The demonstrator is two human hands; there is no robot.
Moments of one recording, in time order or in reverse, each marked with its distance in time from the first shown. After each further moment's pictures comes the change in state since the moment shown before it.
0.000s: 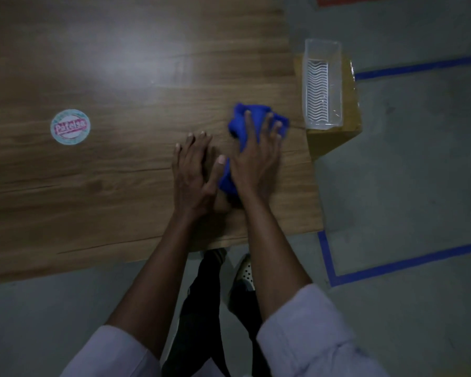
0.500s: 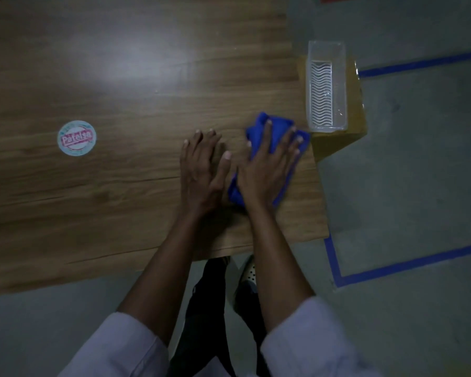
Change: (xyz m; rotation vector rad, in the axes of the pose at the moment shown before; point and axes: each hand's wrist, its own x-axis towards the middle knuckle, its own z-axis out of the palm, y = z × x) left_hand 0.027 0.000 0.006 0.041 -0.040 0.022; right_hand -0.003 0.005 0.006 -0.096 0.102 0.161
